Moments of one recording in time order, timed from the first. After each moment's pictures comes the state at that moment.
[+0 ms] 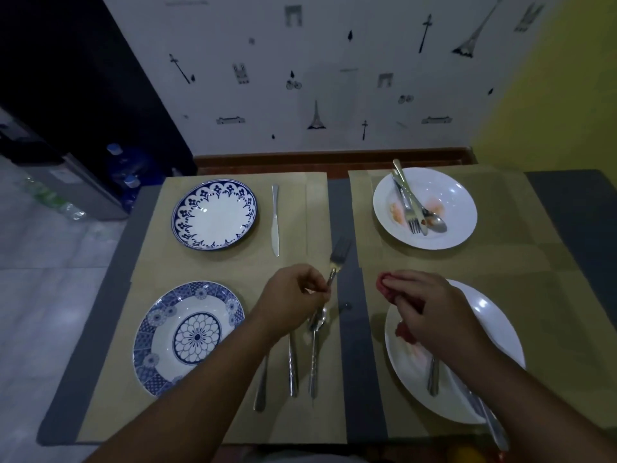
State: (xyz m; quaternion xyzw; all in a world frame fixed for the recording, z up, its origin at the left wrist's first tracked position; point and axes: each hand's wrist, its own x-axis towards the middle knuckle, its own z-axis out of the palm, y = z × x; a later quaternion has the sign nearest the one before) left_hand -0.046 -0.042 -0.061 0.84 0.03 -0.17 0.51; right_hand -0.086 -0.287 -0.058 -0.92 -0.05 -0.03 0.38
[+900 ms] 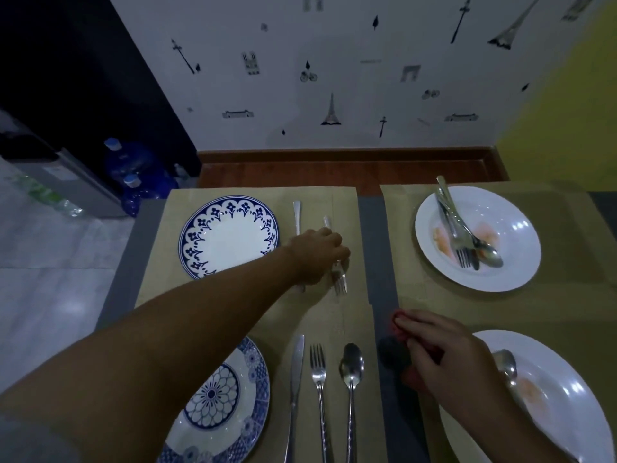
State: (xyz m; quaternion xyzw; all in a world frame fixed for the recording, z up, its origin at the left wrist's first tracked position) left_hand 0.149 -0.004 -0.122 0.90 -0.42 -0.12 -0.03; right_hand -0.043 -0.229 -0.083 -0.93 0.01 0.03 0.36
